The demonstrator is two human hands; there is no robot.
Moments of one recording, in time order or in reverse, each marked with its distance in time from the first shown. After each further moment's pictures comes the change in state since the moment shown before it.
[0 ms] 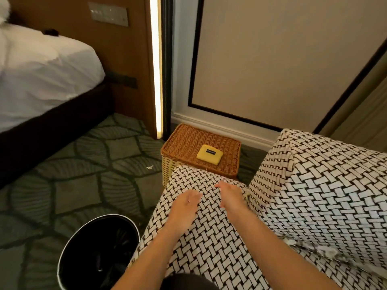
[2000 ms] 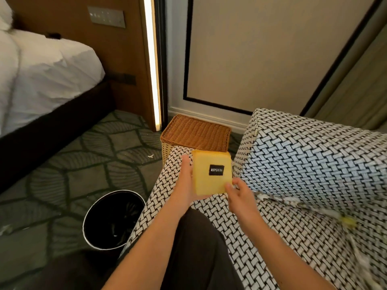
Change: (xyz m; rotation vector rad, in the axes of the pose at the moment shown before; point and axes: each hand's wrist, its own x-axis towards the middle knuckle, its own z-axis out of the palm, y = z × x) left_hand -0.112 0.072 -0.007 -0.712 -0.143 -0.257; right_hand -0.134 0.054 -0.086 0.032 -0.152 -0.300
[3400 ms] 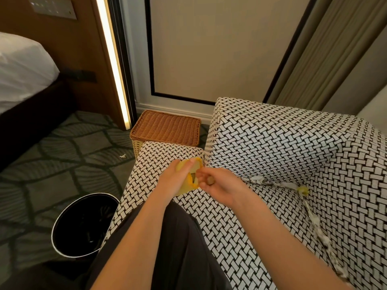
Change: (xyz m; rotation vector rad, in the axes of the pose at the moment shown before) left_hand 0.006 -0.022 0.022 0.781 0.042 0.115; right_hand -0.019 -0.049 -0.028 0.647 -0.175 0.416
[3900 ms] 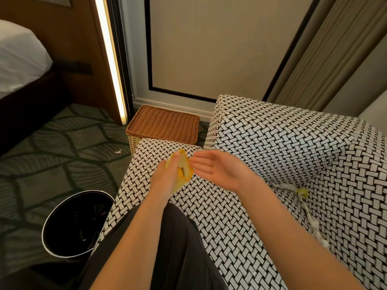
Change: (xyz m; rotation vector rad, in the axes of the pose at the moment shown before) left_hand 0.023 -0.006 -0.001 -0.198 0.142 -0.183; right_hand 0.012 -0.033 0.003 -0.142 -0.091 -0.001
